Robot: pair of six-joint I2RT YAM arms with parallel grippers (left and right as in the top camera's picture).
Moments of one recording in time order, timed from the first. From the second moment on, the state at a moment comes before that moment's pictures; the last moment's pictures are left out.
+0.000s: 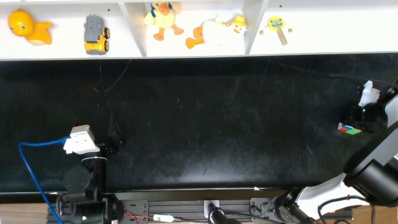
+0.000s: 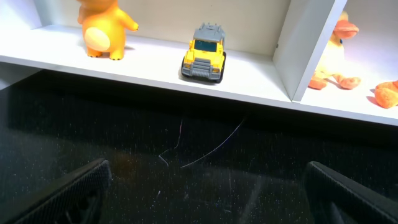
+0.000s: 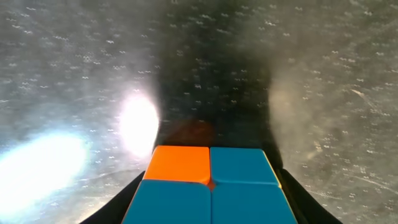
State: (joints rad) left arm 0.11 0.01 0.02 -0.09 -0.01 -0.13; right arm -0.71 1.88 1.26 -0.92 -0.09 -0.37
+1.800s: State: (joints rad) left arm 0.11 0.01 0.02 -0.09 -0.01 -0.13; right arm -0.54 1.55 1.40 -0.74 -0.31 -0.31
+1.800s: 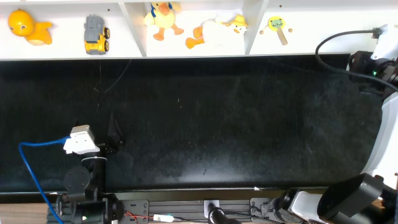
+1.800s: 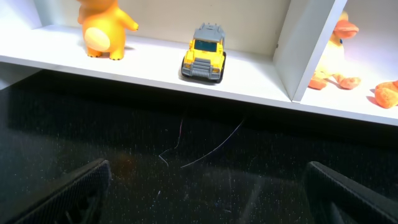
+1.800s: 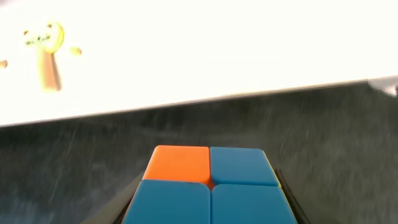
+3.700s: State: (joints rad) left arm 0.11 0.01 0.02 -0.09 -0.01 -0.13; right arm -0.56 1.76 0.81 0.82 -0.52 -0.10
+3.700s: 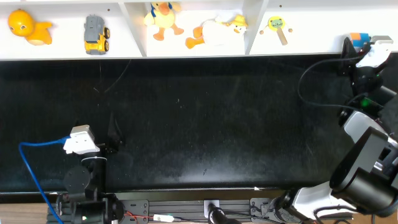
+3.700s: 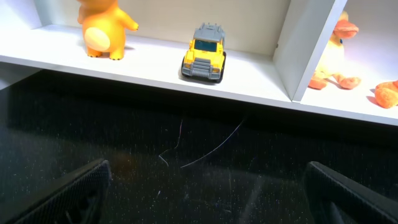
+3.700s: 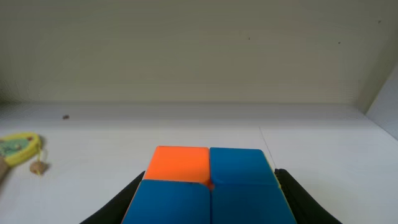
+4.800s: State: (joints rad) left arm 0.11 0.01 0.02 -0.09 -0.01 -0.13; right arm -0.48 2.10 1.13 0.94 -0.55 -0.06
